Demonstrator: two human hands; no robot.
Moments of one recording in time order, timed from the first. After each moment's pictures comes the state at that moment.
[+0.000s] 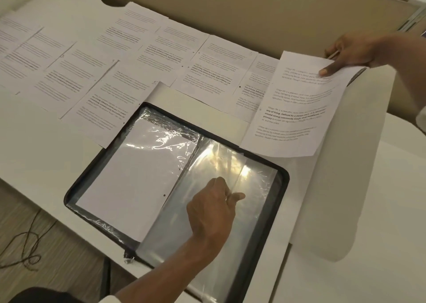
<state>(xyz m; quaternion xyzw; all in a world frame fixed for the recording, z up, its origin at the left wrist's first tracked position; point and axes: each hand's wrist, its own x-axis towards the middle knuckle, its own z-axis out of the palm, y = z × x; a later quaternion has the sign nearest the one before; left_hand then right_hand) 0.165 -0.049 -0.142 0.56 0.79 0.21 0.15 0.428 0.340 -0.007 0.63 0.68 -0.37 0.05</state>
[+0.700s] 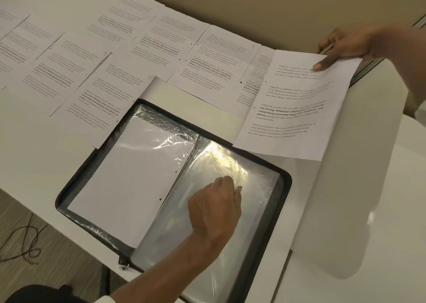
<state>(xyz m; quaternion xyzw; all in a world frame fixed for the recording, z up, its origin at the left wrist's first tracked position) 0.168 -0.025 -0.143 0.64 0.75 0.16 0.05 0.410 0.371 -0.029 0.61 0.68 -0.41 0.07</state>
